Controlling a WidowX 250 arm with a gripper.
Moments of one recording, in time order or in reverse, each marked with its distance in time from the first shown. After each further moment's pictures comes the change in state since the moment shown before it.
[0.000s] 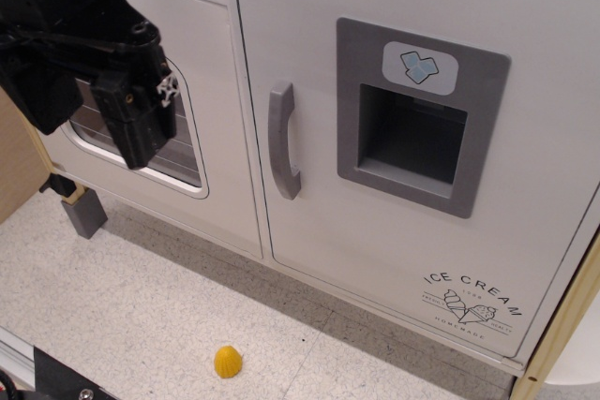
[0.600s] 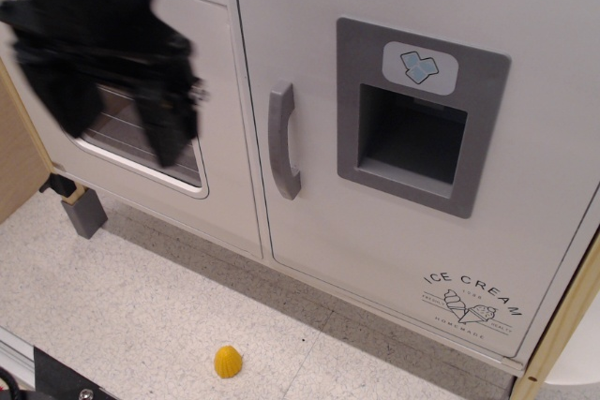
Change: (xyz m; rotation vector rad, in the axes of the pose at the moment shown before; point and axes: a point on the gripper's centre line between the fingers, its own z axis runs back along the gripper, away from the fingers) arm 0.021 0.000 -0.028 0.026 0.002 0.051
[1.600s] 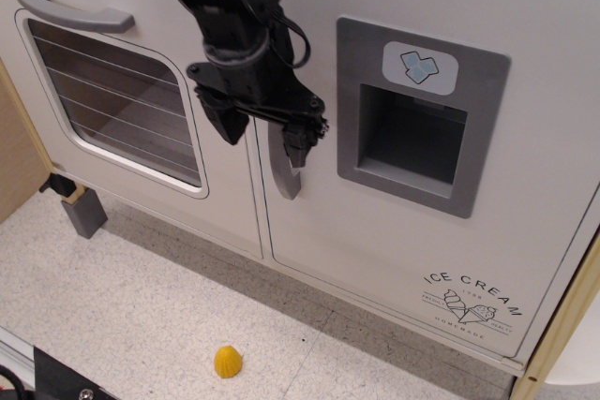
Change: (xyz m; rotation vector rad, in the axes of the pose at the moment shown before) arm 0.099 -0.007 -0.114 0.001 -0.196 -0.040
